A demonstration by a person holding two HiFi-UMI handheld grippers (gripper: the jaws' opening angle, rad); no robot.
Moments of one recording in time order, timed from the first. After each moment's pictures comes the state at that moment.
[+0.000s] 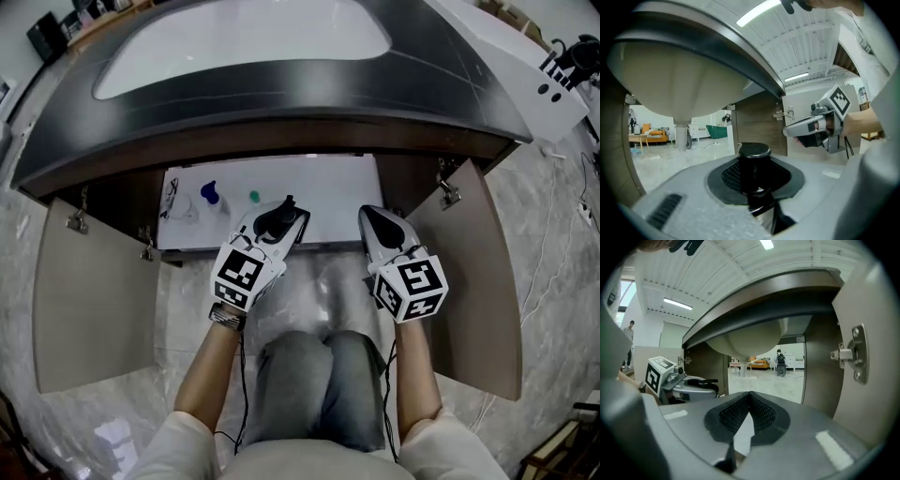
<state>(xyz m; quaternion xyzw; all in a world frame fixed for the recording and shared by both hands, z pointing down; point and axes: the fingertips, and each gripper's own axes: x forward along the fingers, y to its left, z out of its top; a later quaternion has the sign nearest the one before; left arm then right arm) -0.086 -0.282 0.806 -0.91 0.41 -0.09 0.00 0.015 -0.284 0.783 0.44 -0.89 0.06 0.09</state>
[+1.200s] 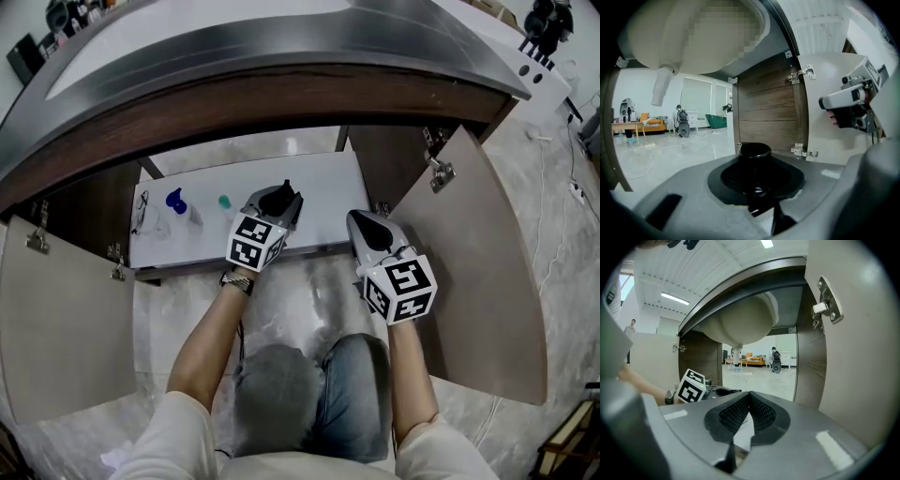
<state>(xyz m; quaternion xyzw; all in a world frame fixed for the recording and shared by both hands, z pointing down) -0.047 -0.385 0.943 -0.90 0.41 -0.13 -0.04 0.045 -0.297 0.856 0.46 -0.88 0.06 0.10</state>
